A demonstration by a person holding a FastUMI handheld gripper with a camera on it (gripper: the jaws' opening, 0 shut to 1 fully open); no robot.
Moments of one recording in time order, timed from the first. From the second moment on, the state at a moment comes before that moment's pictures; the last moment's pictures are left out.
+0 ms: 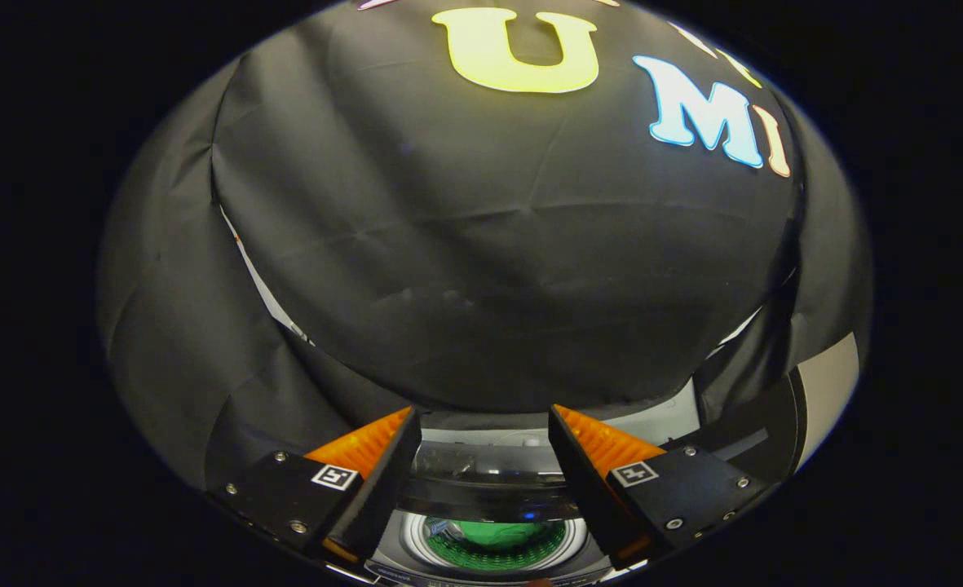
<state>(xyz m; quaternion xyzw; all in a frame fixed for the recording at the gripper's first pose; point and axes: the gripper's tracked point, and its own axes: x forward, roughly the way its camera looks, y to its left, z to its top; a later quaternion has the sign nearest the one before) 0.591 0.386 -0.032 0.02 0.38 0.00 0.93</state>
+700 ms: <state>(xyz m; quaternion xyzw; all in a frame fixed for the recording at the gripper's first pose) 0.547 0.389 -0.023 0.02 0.32 0.01 0.95</state>
